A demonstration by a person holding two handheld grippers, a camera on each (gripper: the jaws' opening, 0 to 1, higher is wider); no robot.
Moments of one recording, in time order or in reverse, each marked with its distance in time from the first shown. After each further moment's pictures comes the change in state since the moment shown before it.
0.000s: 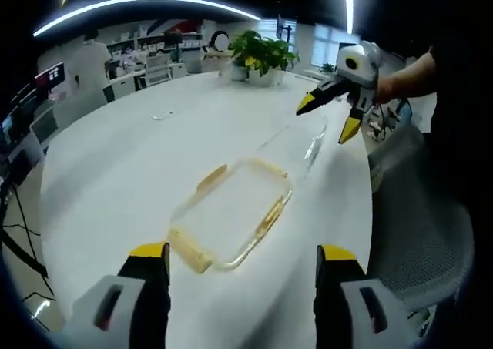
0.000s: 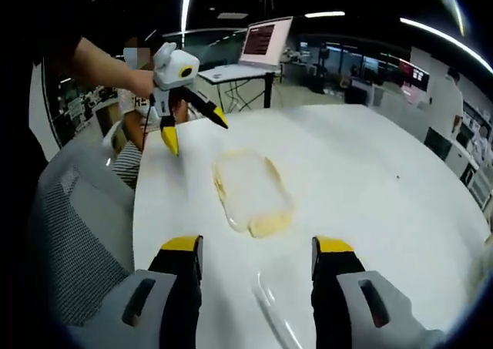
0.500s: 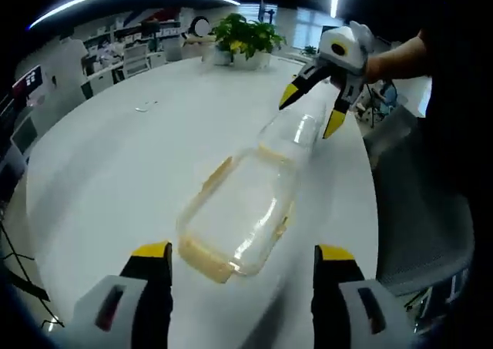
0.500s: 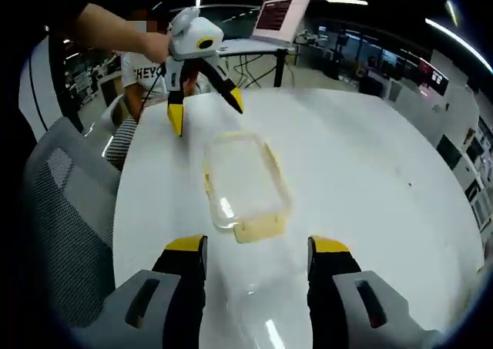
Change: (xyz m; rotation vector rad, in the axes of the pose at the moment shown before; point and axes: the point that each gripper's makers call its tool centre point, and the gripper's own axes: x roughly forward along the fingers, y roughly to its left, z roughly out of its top) left arm 0.023 0.020 -0.001 0.104 0.126 -0.114; right arm 0.037 -0.018 0.004 -0.101 0.111 0.034
